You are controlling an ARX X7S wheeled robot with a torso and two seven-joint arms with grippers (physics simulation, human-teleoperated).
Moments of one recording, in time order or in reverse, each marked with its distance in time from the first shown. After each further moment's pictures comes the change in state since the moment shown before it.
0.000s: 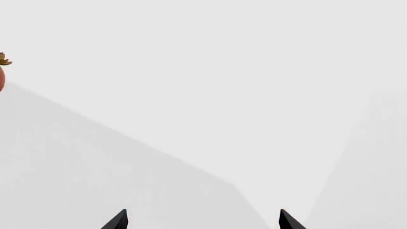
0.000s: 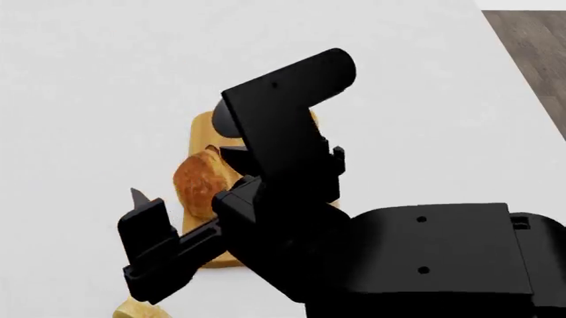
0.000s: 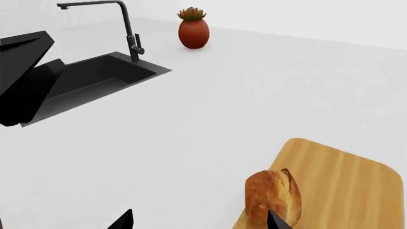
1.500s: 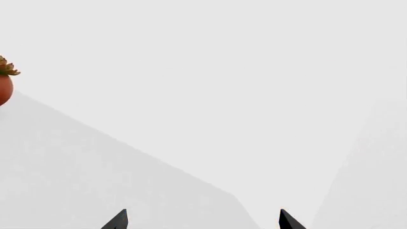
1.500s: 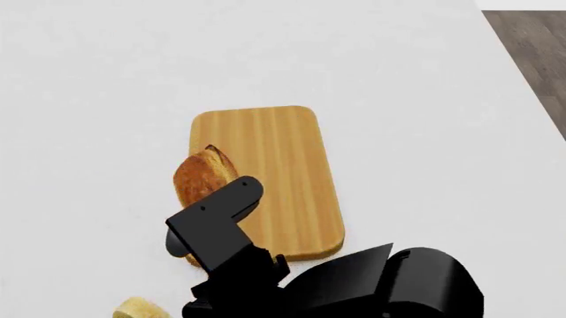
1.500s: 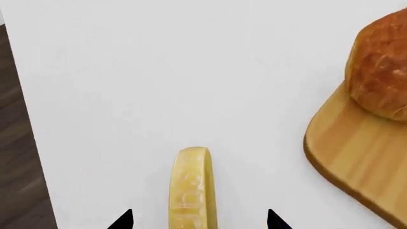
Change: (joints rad) left arm 0.040 -0.039 -0.064 0.035 -0.070 0.037 -0.023; right arm -0.081 0.000 -0.355 0.199 -0.178 -0.012 -0.306
